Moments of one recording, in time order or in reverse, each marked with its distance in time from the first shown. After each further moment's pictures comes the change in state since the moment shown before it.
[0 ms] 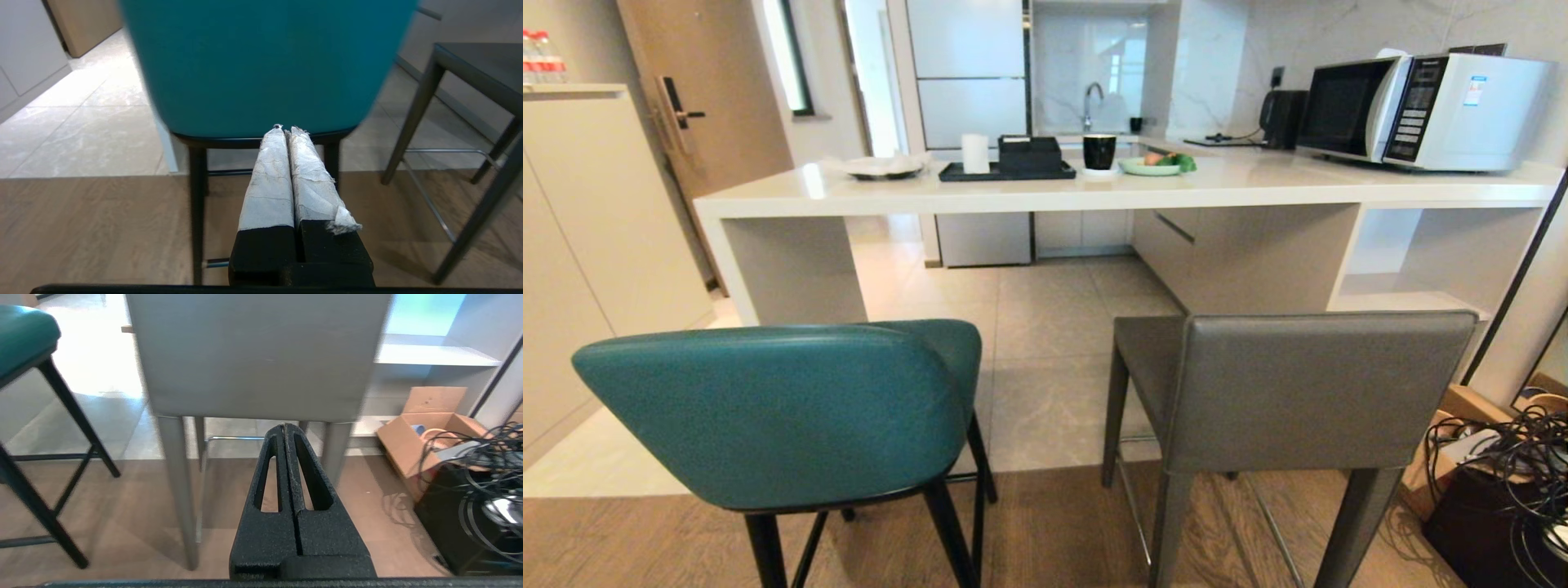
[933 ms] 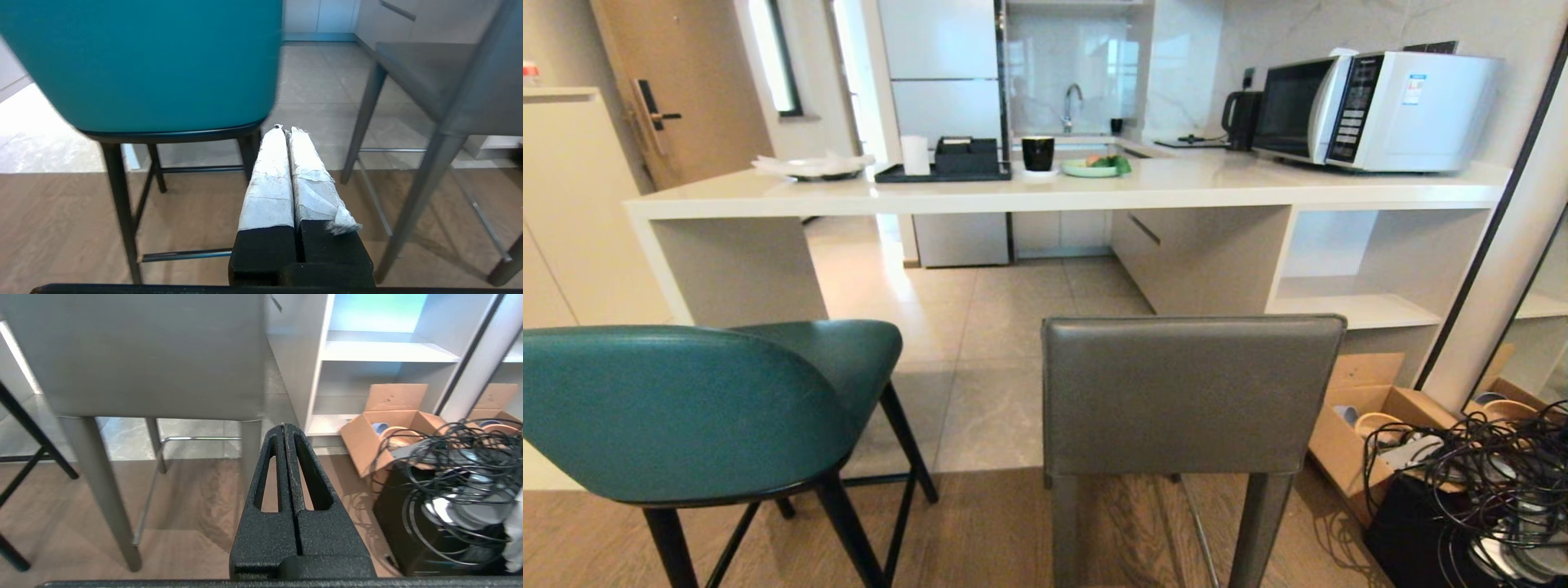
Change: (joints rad) left arm 0.000 0.000 0.000 0.000 0.001 0.000; right arm 0.000 0.000 0.000 -0.001 -0.007 0.018
